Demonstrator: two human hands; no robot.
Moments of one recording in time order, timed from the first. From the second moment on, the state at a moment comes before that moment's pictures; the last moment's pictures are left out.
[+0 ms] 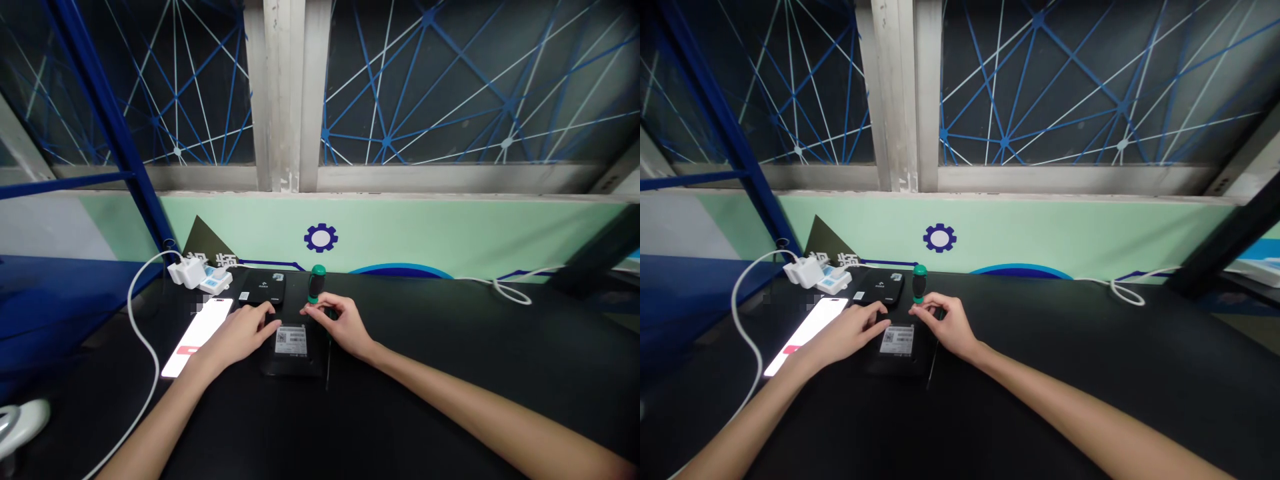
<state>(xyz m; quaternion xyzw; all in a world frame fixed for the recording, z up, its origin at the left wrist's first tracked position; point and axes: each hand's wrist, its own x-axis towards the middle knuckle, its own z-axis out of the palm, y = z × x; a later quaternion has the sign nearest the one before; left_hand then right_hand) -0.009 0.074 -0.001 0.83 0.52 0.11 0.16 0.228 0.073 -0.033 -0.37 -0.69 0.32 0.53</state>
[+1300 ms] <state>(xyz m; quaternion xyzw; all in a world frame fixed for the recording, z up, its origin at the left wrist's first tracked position) -0.014 0.074 -0.001 0.84 0.51 0.10 0.17 0.231 0.074 -0.038 -0.37 -0.66 0.31 0.58</state>
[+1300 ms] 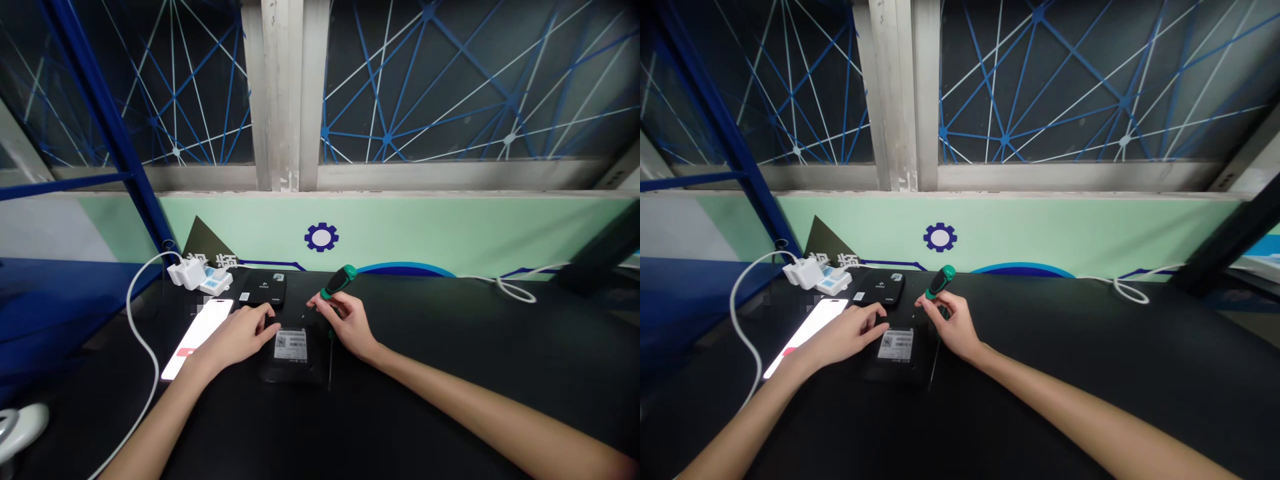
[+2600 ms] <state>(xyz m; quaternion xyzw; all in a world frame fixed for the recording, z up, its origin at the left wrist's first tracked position) -0.010 0.071 0.007 0.85 0.49 0.12 0.17 0.231 0.074 -0.037 -0.44 -0.65 0.31 0.53</state>
